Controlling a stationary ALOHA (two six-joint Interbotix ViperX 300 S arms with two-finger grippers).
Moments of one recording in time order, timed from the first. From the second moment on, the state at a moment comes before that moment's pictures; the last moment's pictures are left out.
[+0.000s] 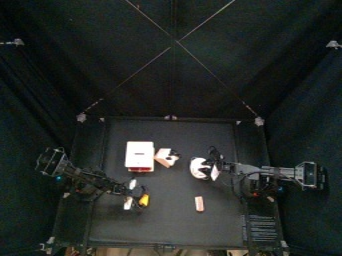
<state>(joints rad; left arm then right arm) -0.31 -0.18 1.06 -0.39 -0.16 0.23 -0.29 -0.55 1.17 -0.27 -0.04 0.64</state>
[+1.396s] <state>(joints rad) -0.31 -0.10 1.01 -0.46 0.00 0.24 -0.29 -0.45 1.13 -0.28 -0.04 0.64</state>
